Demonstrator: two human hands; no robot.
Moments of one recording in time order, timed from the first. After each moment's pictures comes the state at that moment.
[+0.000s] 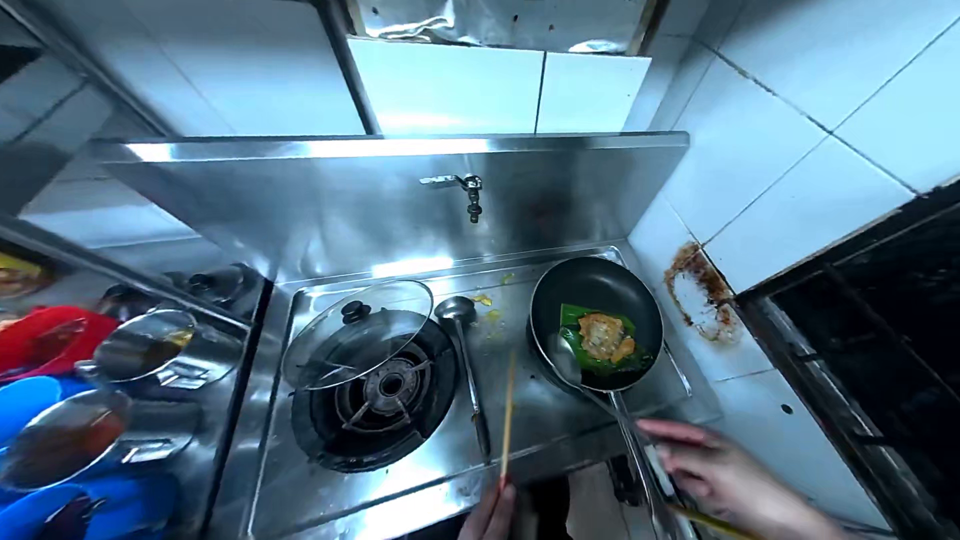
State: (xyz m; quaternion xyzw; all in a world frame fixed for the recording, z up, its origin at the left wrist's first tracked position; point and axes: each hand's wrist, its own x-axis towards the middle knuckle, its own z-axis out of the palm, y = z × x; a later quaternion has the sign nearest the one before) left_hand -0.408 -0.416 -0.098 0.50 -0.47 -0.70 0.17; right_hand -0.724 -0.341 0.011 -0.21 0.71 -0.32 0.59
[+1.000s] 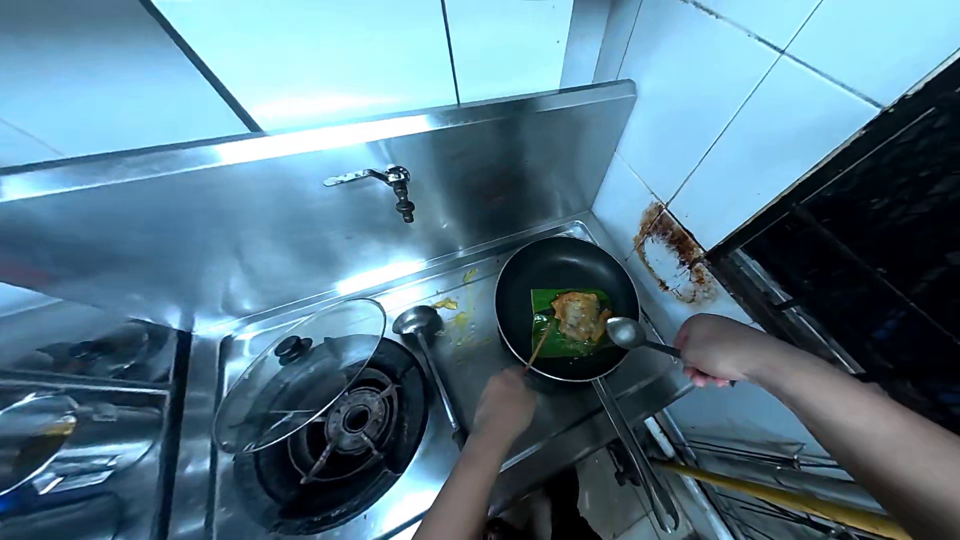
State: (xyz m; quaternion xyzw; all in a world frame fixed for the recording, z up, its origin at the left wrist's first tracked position) left_hand -0.576 -0.564 -0.086 0.48 -0.75 -0.41 -0.21; right_hand -0.818 -0.428 0.029 -0.21 0.88 0.06 0.43
